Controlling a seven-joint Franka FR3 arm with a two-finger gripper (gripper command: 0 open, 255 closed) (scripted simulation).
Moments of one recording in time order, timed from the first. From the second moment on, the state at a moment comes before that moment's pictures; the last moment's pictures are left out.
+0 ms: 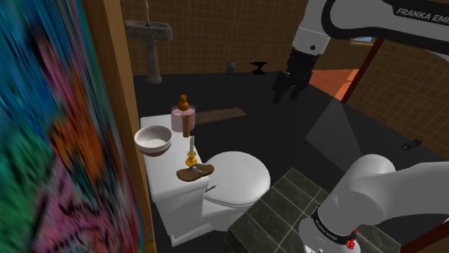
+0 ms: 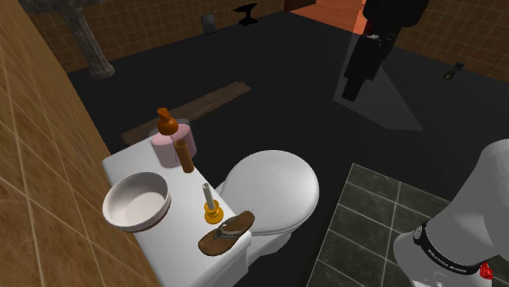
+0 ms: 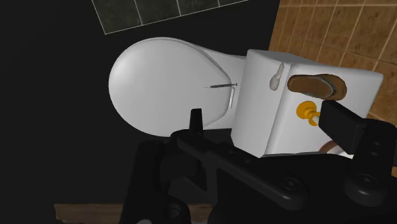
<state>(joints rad) 0.01 -0.77 0.00 -2.30 0.04 1.57 0.15</state>
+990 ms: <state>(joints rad) 0.08 -0.64 0.15 -2.59 0.11 2.16 0.25</state>
